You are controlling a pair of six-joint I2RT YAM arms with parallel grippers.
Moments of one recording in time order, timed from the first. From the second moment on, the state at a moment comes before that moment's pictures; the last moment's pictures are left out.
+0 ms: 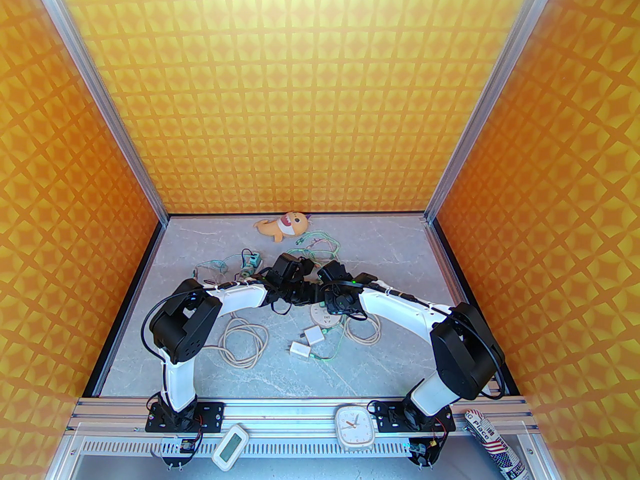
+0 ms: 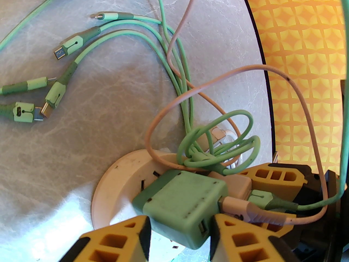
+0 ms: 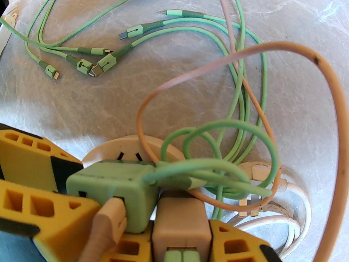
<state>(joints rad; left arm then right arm) -0.67 1.97 1.17 -0.04 0.57 -0.71 0.62 1.60 1.05 -0.68 0.16 0.54</state>
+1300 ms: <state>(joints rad) -0.68 1.98 1.22 -0.12 0.56 -0.71 0.39 1.39 1.10 -0.84 0.33 0.40</state>
